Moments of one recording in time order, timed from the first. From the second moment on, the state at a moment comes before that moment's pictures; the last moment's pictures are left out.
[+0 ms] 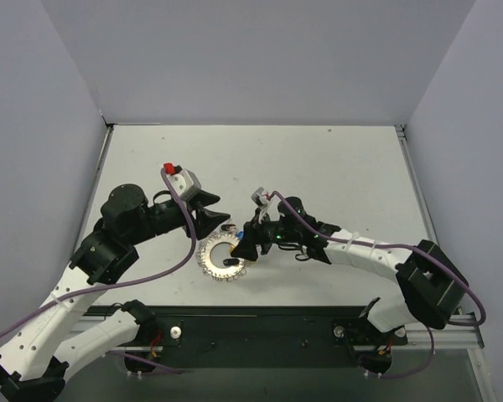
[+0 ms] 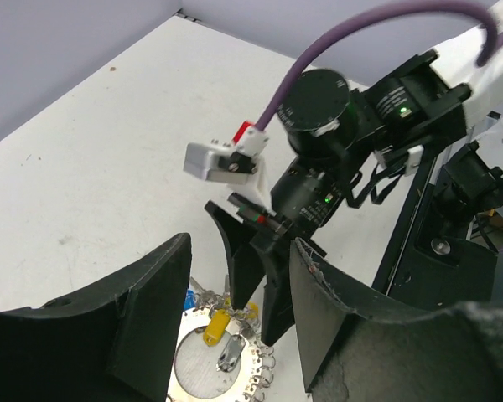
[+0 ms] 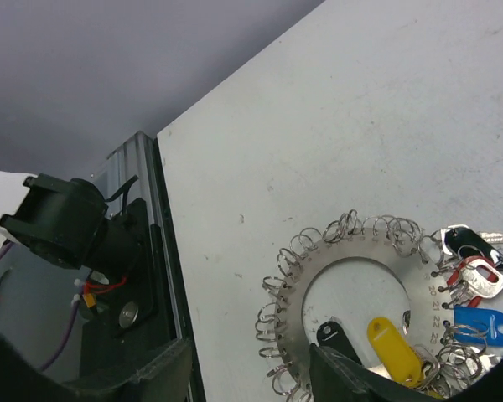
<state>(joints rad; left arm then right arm) -0.64 0.81 1.04 -0.34 0.42 -0.01 0.82 1.45 0.71 0.28 -0.55 0.33</state>
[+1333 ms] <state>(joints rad) -0.45 1.22 0.80 -0.01 0.30 -0.47 0.29 1.07 0.62 0.14 -0.41 0.40</state>
